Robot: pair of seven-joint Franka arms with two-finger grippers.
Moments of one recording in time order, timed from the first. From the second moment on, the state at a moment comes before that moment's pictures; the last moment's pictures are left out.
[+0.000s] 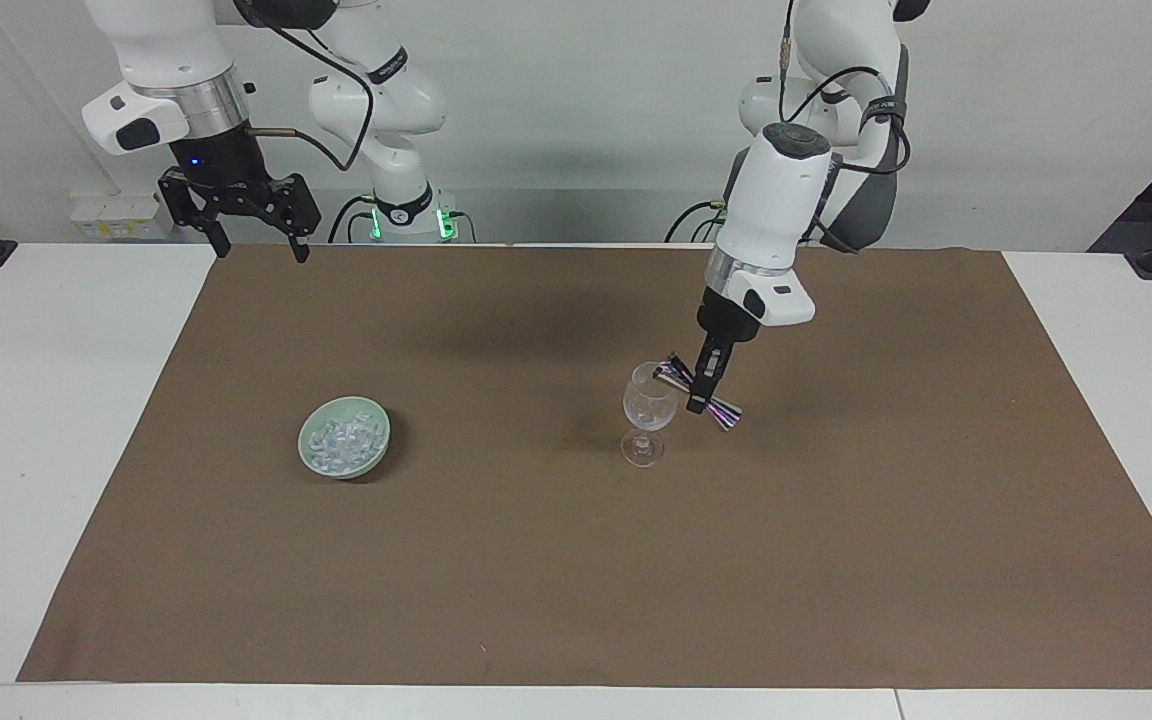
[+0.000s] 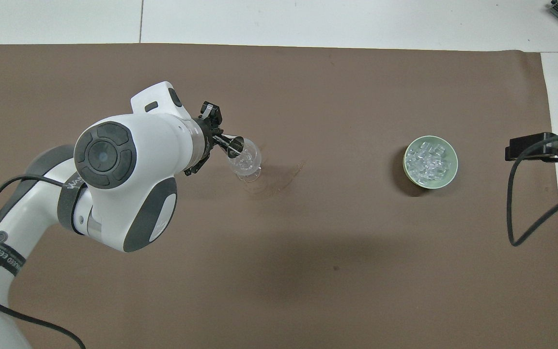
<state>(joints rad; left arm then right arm) -0.33 0.15 -0.16 -1.87 0.01 2.40 -1.59 -0.01 -0.07 0.02 -1.60 -0.02 1.62 0.11</state>
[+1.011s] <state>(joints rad) -0.35 0.15 -0.16 -1.87 0.12 2.41 -1.65 -0.01 -0.07 0.02 -1.60 -0.02 1.62 0.11</state>
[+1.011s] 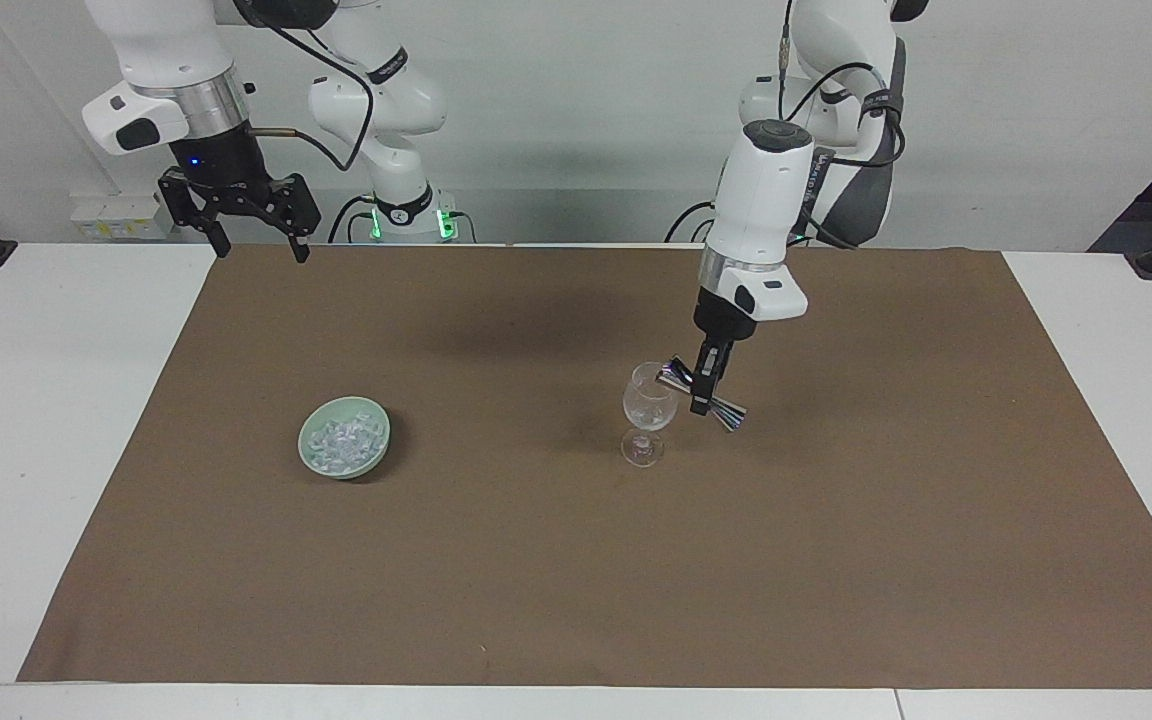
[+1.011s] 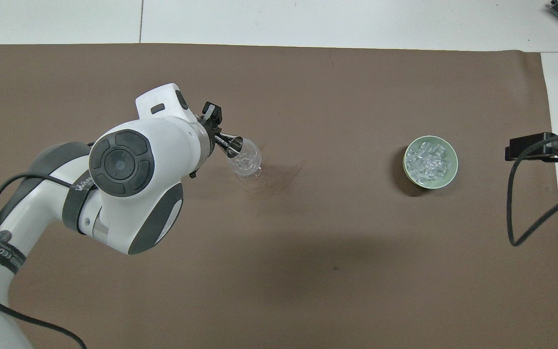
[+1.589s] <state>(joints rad) -0.36 0.15 -0.16 -1.87 0.17 2.41 -1.69 -0.01 -0.07 0.02 -1.60 -0.02 1.62 0.11</state>
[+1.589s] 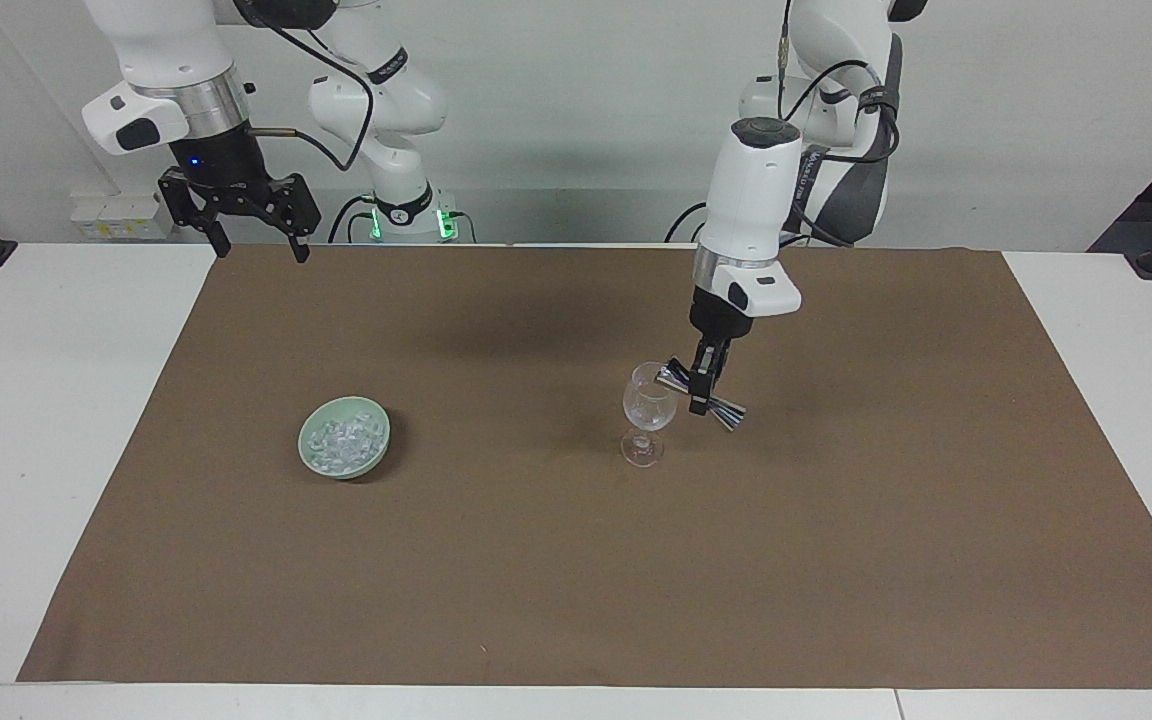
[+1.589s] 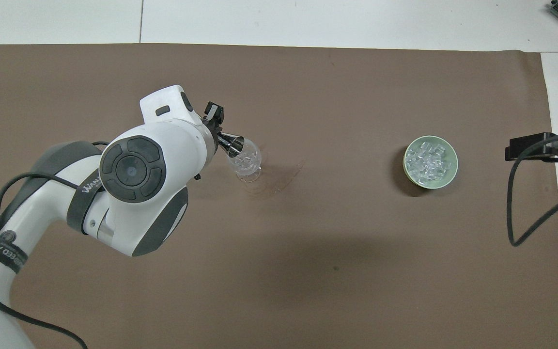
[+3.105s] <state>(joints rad) -0.36 0.16 -0.16 -1.86 0.26 2.41 -1.70 -0.01 -0.07 0.02 -1.60 -0.02 1.62 0.11</state>
